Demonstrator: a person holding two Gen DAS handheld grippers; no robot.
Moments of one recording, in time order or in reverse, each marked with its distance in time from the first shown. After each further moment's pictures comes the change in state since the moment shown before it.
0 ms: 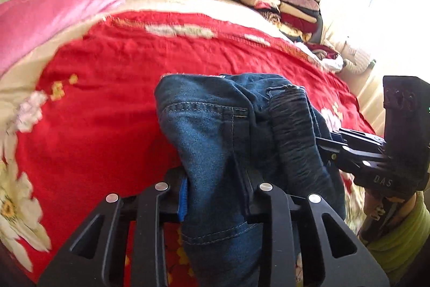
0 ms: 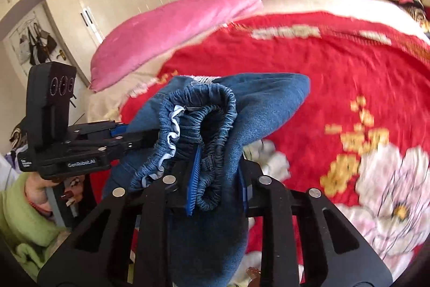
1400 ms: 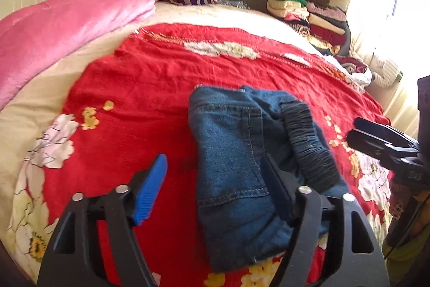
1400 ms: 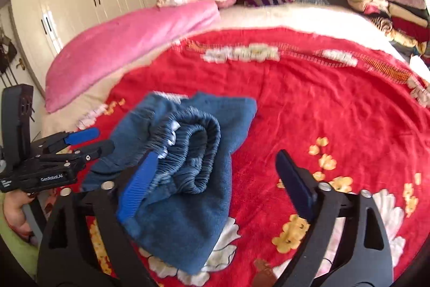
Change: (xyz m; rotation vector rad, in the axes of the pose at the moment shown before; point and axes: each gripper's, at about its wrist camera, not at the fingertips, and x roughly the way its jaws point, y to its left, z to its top) left arm 0.009 0.041 0.032 -0.039 -0.049 0.151; right arm 0.012 -0.025 0.044 0.044 -0.070 -0.261
